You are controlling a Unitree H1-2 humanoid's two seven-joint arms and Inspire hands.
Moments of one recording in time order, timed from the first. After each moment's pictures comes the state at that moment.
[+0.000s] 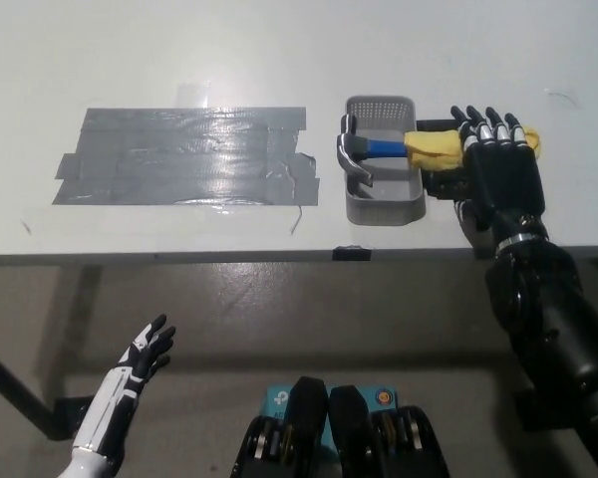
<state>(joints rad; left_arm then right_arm) 0.07 0.21 -0.04 -0.10 0.02 -0.02 -0.12 -0.72 -0.23 0.35 0.56 -0.97 0.21 -0.20</state>
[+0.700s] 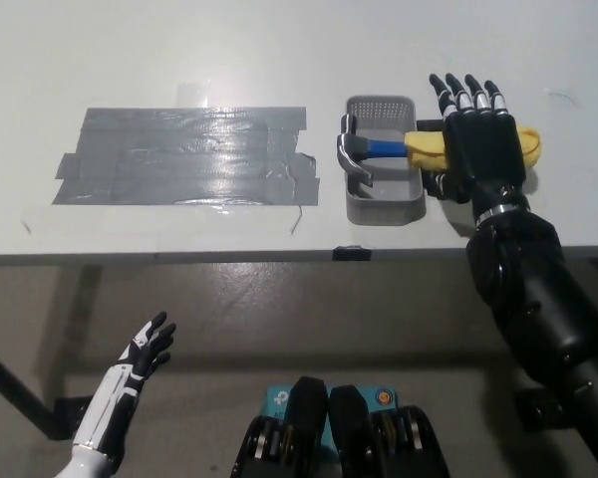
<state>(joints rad) 0.06 0.21 -0.04 -0.10 0.03 -0.02 -0.12 -0.79 -0.21 0.37 0.61 -0.96 0.23 -0.20</state>
